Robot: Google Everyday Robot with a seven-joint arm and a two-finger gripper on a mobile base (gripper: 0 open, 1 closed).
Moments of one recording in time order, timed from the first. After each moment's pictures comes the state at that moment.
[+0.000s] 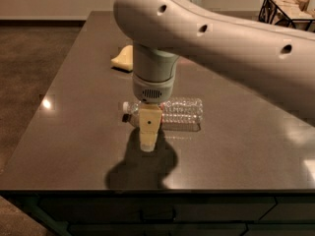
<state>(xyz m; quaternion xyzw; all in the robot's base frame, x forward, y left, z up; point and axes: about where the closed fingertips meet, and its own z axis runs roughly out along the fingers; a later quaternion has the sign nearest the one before) 0.489 0.012 0.852 -0.69 0.72 -0.01 0.08</state>
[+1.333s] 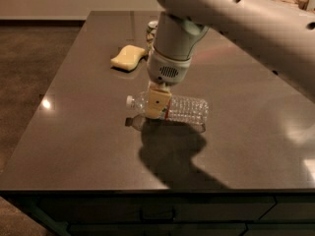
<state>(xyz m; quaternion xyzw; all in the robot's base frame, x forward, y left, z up) 0.510 0.005 0.871 -0.69 0.72 0.08 0.10</state>
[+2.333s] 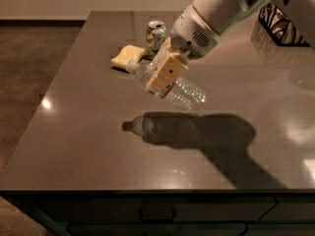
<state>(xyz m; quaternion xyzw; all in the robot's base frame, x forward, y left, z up) 0.518 -0.001 0.947 -0.65 0.68 0.26 0.22</state>
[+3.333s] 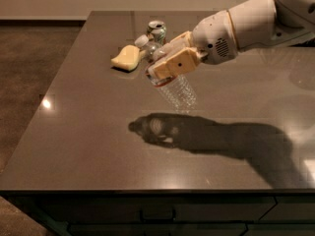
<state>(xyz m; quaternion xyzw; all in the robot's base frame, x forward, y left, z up) 0.525 -0.014 0.977 -0.55 0.66 0.35 0.38</state>
